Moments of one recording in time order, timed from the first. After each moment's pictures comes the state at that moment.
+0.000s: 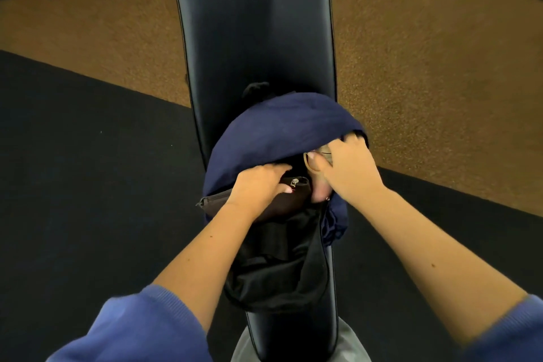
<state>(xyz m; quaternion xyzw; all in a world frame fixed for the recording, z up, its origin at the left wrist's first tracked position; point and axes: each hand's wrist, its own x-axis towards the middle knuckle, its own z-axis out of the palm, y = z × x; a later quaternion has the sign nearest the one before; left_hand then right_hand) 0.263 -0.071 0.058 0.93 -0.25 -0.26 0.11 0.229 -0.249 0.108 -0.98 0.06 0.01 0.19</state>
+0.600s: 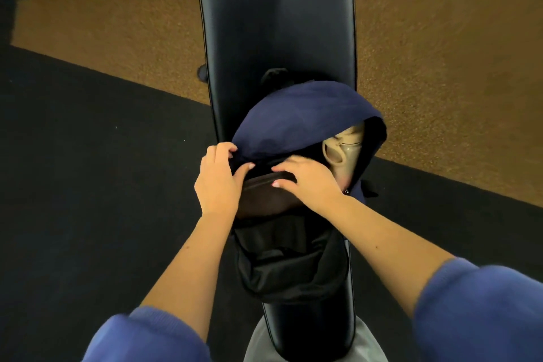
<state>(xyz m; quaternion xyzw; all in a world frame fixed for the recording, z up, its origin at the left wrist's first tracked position) 0.248 0.012 0.052 0.96 0.04 -0.03 0.27 0.228 -0.176 0.050 -0.94 -0.07 0.15 0.29</state>
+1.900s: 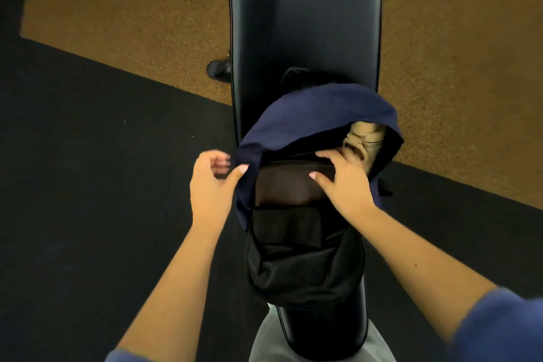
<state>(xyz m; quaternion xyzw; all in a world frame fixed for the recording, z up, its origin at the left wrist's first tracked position) 0.238 0.067 0.062 0.85 0.14 -0.05 0.50 0.208 -0.180 0.046 -0.94 0.13 0.07 0.32</state>
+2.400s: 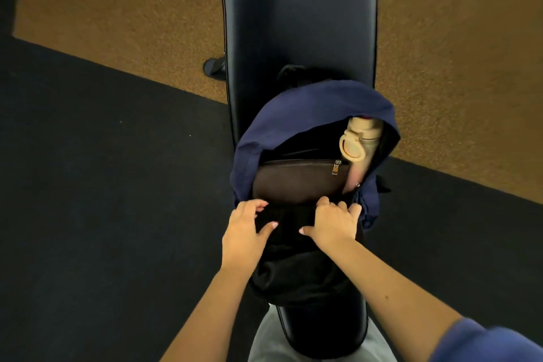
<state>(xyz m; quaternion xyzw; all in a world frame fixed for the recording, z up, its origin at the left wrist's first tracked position) 0.156 0.039 0.020 0.91 0.02 -0.21 0.35 0.155 -0.139 0.028 -0.93 0.16 0.32 0.04</state>
